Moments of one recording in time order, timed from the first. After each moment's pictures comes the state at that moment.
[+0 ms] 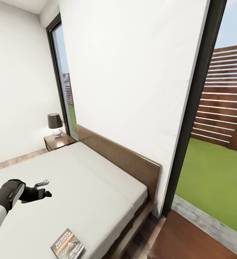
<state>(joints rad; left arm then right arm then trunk) -0.84 0.39 0.16 -0.45 -0.11 0.82 -0.46 -0.29 -0.01 0.21 0.03 -0.06 -0.08 0.00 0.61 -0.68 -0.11</state>
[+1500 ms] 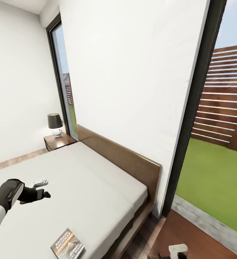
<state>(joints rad) -0.84 0.40 0.16 -0.46 -0.12 0.86 -0.46 -0.24 -0.05 0.21 -0.45 -0.08 -0.14 -0.12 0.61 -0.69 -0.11</state>
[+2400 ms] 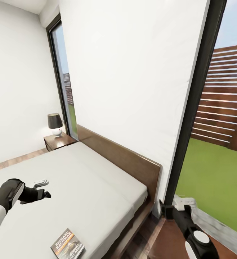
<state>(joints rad) -0.84 0.39 0.16 -0.46 -0.11 0.87 -0.46 -0.04 -0.10 0.09 -1.57 -0.08 0.38 -0.12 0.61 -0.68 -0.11</state>
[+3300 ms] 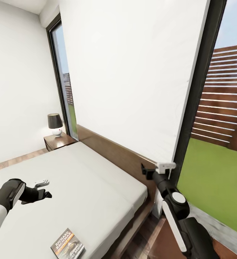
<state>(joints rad) -0.84 0.39 0.16 -0.47 -0.11 0.87 -0.46 -0.33 0.03 0.18 -1.59 -0.08 0.36 -0.12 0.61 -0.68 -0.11</state>
